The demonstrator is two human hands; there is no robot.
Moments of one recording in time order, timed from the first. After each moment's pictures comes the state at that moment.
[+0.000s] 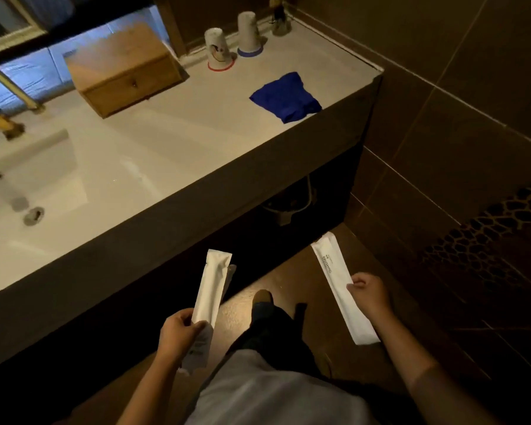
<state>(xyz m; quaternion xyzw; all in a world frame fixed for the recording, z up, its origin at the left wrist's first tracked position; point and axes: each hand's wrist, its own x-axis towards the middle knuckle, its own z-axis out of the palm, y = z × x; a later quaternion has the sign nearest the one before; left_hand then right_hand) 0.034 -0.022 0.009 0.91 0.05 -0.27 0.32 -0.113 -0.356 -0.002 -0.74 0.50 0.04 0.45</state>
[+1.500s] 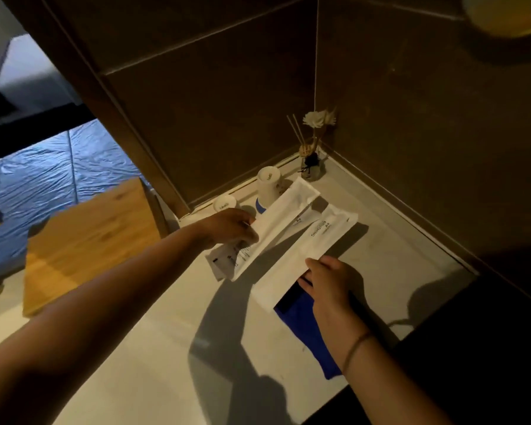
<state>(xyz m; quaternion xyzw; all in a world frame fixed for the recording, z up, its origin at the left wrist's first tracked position) 0.579 -0.432 0.194 0.85 -0.24 -0.42 0.23 0.401 -0.527 0.151 -0.40 0.53 -0.14 0.73</state>
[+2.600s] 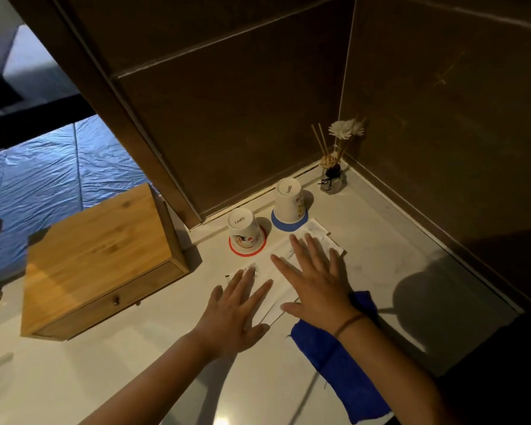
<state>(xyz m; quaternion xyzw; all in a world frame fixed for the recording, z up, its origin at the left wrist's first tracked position) 0.521 -0.347 0.091 0.88 -0.45 -0.17 -0.03 0.448 -0.540 0.112 -0.99 0.06 0.06 0.06</state>
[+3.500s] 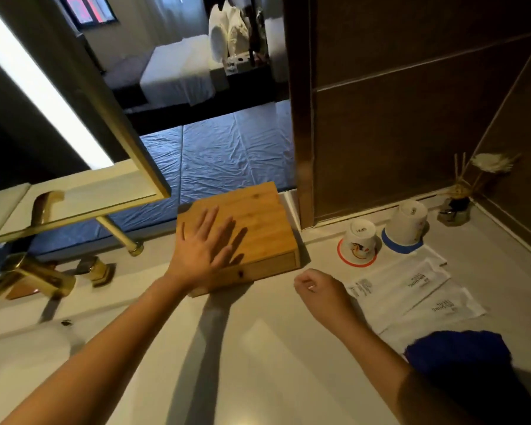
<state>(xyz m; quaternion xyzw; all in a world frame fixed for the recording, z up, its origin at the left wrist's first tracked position) 0.639 -0.139 0.181 0.97 -0.24 0.05 0.02 0.505 -0.371 0.170 -0.87 0.14 0.08 0.47</state>
